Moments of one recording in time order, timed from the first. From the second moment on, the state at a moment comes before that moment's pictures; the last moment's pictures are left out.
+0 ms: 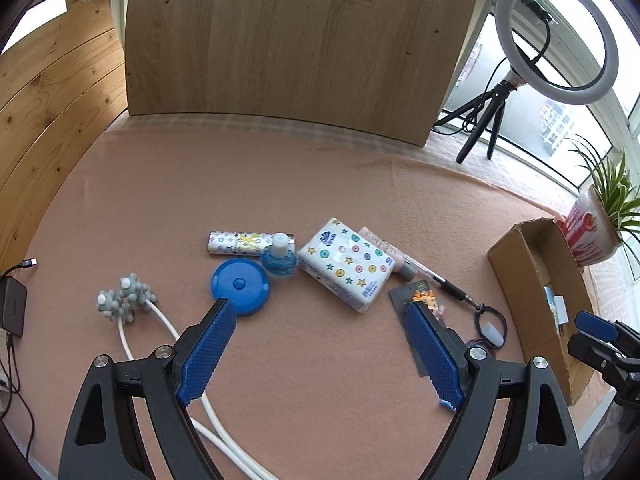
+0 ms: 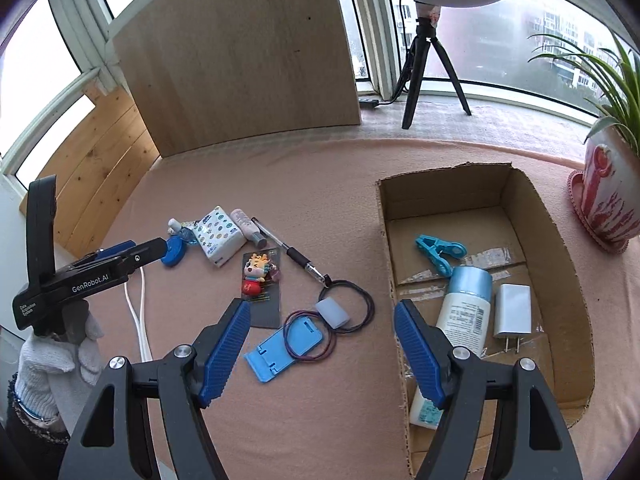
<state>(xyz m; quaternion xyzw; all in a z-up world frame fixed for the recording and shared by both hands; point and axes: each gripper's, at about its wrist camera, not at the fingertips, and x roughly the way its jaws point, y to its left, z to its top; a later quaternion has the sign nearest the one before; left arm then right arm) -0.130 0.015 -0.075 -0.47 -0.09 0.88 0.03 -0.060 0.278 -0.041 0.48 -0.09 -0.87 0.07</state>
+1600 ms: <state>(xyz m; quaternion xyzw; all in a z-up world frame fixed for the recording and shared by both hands) -0.190 -0.030 -0.154 -0.53 -0.03 0.85 0.02 -0.159 0.169 -0.138 0.59 -0.06 -0.80 0.06</state>
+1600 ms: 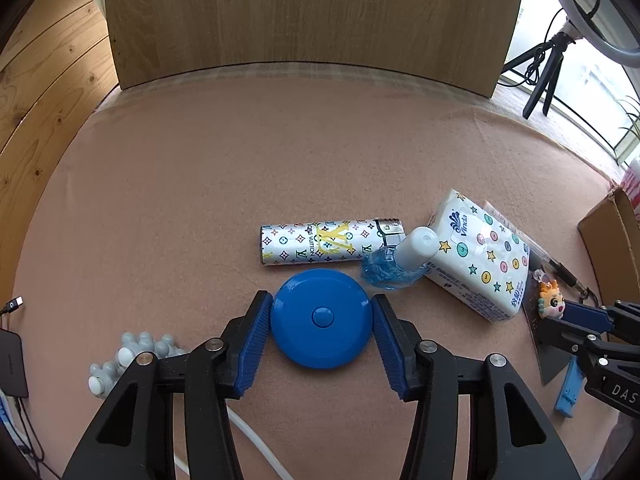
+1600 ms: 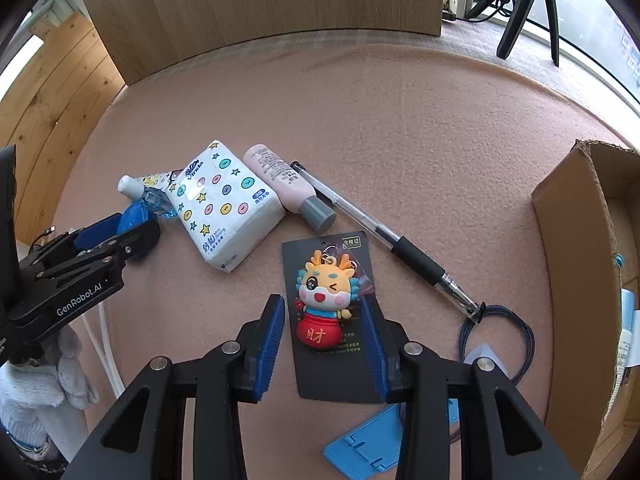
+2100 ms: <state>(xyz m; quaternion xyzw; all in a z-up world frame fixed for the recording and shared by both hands) -0.157 -0.026 -0.147 -0.53 -0.05 0.84 0.03 -0.139 0.180 -0.132 0.59 -0.08 -0.80 0.07</state>
